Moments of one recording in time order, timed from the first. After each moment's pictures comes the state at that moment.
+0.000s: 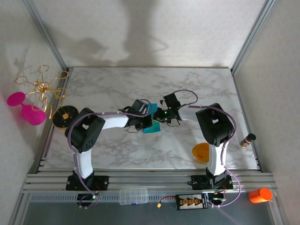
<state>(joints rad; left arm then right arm) -0.62 1.91 1.05 -0.13 0.28 -0.82 0.53 1.98 1.10 -0.10 -0.46 0.69</state>
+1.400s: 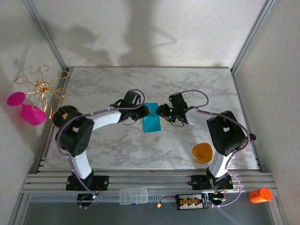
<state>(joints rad) -0.53 1.82 1.08 -0.10 0.26 -0.88 0.51 1.78 0.96 -0.03 -0.33 0.91</state>
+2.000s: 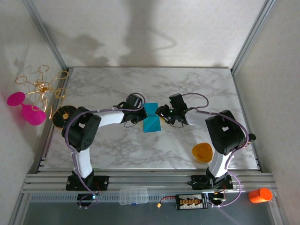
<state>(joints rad) -0.53 1.90 1.08 -0.10 0.17 -0.93 0.52 1.80 0.96 -0.01 -0.37 1.02</state>
